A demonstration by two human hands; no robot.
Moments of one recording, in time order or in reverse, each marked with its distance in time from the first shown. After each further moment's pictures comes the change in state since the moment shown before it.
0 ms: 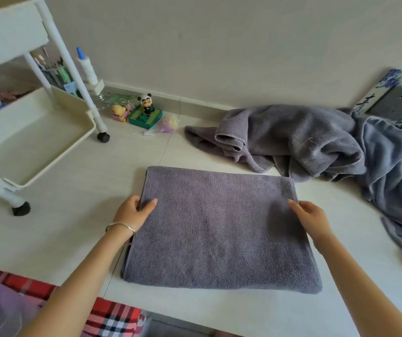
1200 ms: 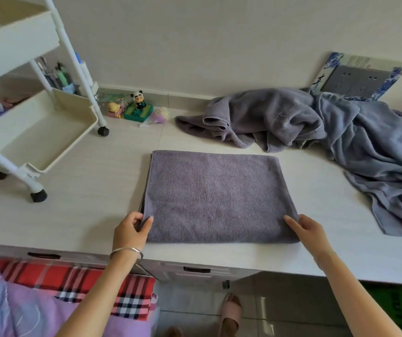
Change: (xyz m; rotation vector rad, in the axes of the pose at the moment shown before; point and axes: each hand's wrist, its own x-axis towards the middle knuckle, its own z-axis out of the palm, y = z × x) left_hand -0.112 -0.053 0.001 -0.016 0.206 0.147; right_hand -0.153 0.065 -0.017 0.048 0.013 0.086
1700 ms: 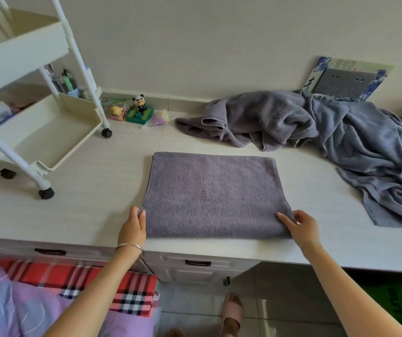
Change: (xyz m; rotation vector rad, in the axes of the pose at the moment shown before) left_hand 0.001 -0.019 0.004 0.070 -0.053 0.049; right_hand -0.013 0.000 0.012 -0.017 0.140 -0.046
